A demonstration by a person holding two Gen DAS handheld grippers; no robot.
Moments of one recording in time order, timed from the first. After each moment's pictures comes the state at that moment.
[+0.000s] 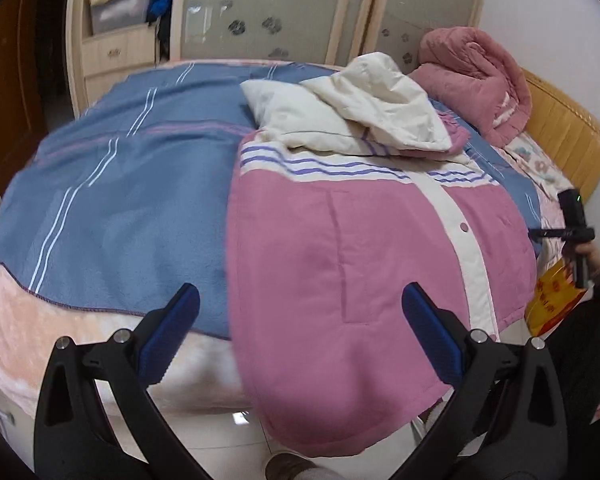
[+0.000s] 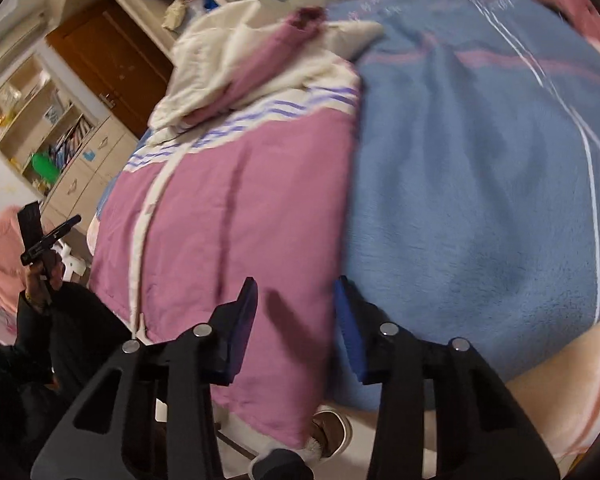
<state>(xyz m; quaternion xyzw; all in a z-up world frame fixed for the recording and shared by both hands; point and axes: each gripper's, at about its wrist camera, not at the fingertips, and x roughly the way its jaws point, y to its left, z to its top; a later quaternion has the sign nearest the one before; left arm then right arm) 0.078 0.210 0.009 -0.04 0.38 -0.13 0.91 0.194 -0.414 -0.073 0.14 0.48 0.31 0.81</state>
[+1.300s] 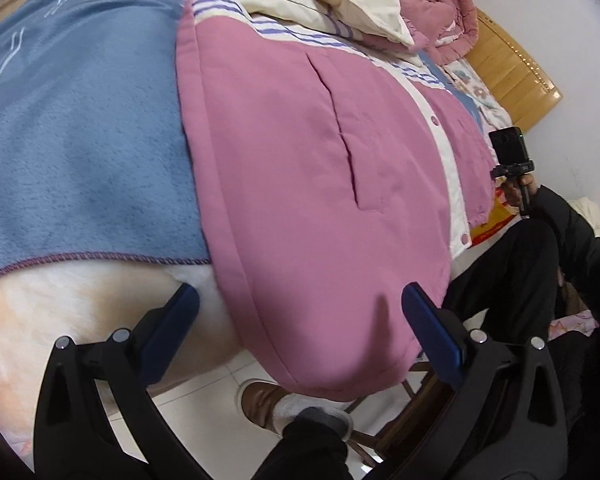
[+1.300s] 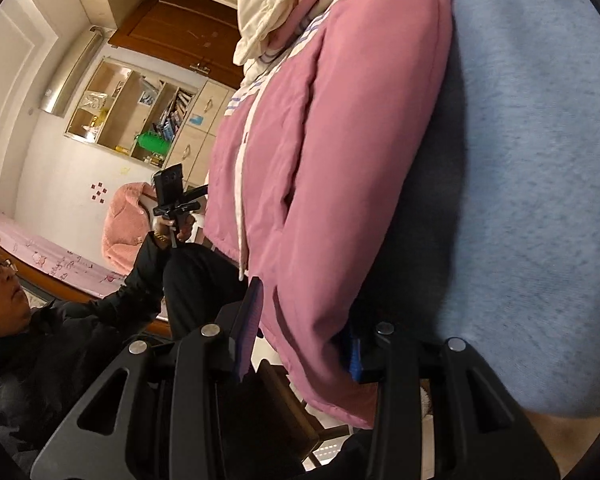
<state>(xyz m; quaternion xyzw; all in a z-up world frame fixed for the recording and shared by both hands) 0.109 0.230 -0.073 -0.06 0.53 -0.31 0.79 0.181 -0.386 -0.106 0.25 0.54 0.50 0.63</state>
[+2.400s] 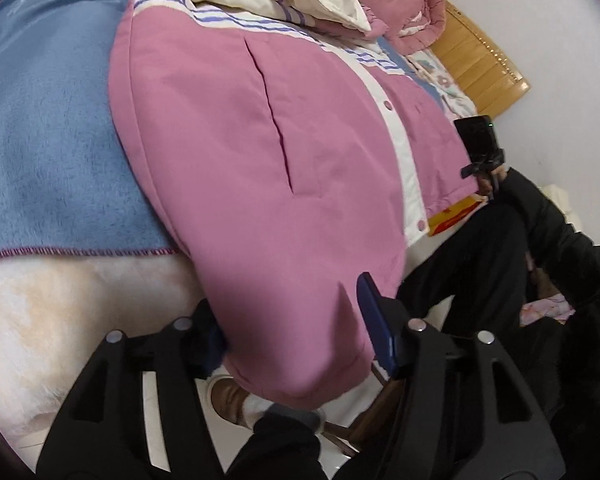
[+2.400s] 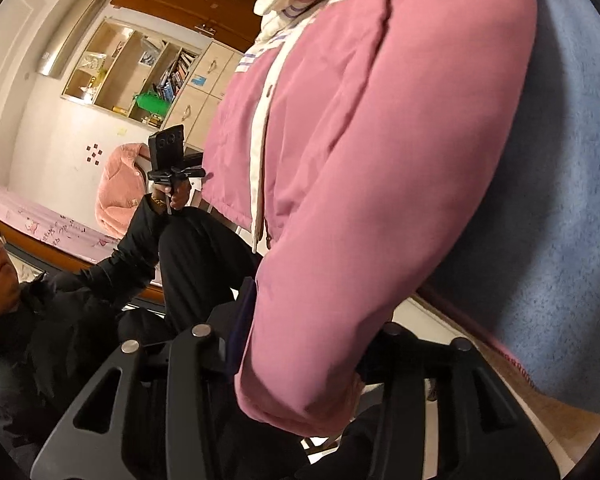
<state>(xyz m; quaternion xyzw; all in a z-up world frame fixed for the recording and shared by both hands) 0.102 0.208 -0.072 -0.07 0.53 -0.36 0.76 0.168 -0.346 -0.097 0.18 0.56 0.53 0.61</state>
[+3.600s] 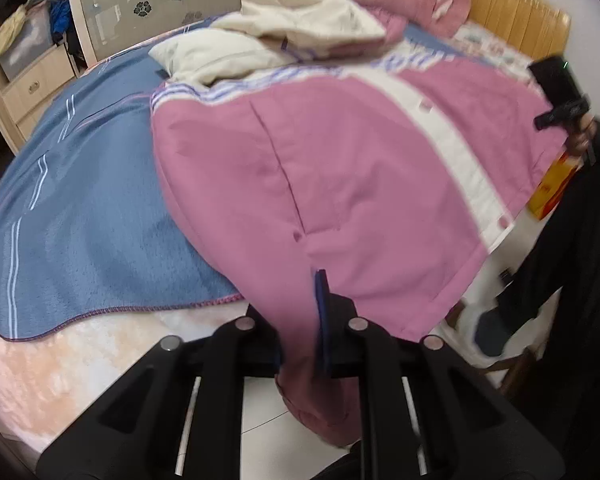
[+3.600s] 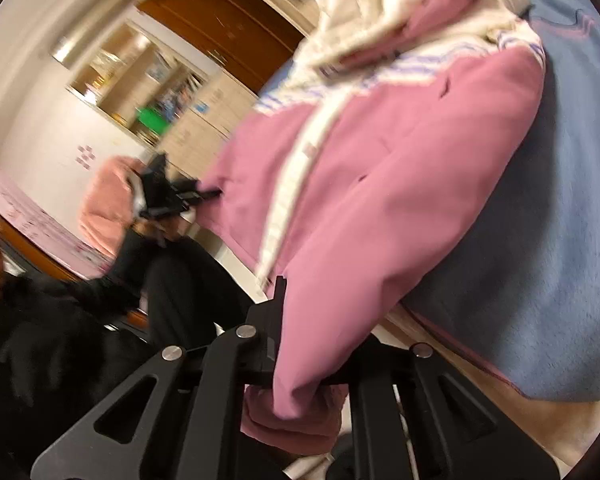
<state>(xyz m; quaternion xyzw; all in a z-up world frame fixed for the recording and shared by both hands) 0.073 0.164 -0.032 0.10 0.44 -0.24 0.86 0.155 -0.344 -0.043 0.17 0.47 0.52 0.70</state>
